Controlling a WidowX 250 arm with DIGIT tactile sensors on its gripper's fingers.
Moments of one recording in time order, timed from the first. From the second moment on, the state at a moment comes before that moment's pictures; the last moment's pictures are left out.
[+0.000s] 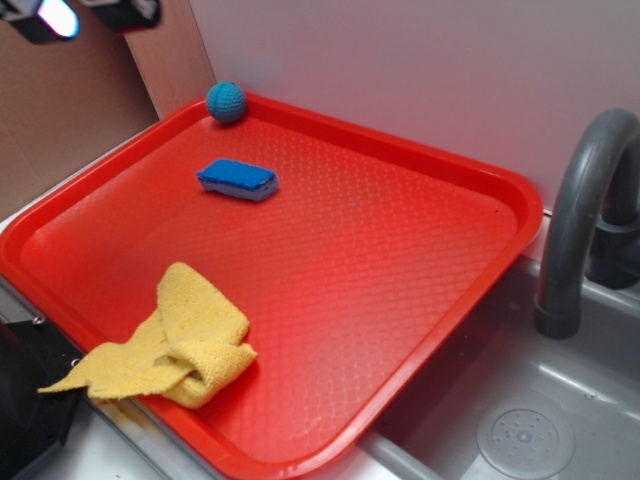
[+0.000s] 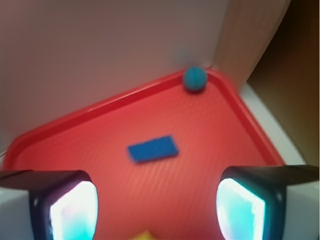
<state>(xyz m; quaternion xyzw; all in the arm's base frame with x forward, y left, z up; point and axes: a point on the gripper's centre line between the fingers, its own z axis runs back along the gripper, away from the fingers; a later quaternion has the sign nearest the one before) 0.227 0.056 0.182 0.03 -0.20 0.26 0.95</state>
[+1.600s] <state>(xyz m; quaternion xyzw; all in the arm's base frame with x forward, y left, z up) 0.323 0.161 0.082 0.03 -0.15 0.31 0.94</state>
